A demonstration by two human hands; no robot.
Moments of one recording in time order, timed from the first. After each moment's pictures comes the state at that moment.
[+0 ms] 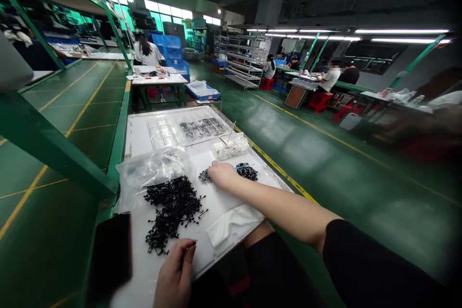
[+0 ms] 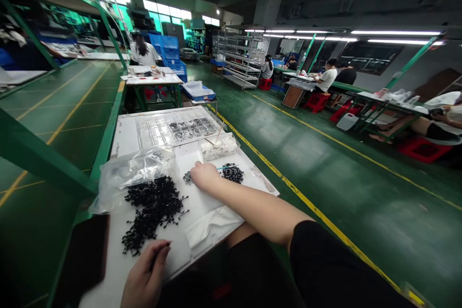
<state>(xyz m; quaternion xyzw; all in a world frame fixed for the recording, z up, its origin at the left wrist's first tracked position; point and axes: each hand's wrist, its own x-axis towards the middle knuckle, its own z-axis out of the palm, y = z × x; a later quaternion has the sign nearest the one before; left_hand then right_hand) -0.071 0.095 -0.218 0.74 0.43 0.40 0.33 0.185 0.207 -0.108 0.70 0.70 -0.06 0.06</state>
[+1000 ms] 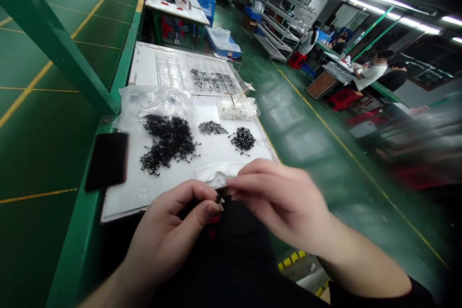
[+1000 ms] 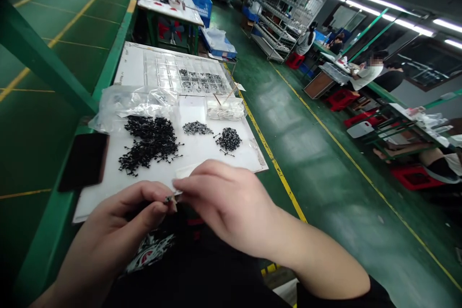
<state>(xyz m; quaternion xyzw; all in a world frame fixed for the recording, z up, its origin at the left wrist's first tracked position) -0.036 0.028 -0.052 0.61 0.36 0.39 0.58 0.186 -0.013 0.029 0.45 0.81 -0.18 -0.33</state>
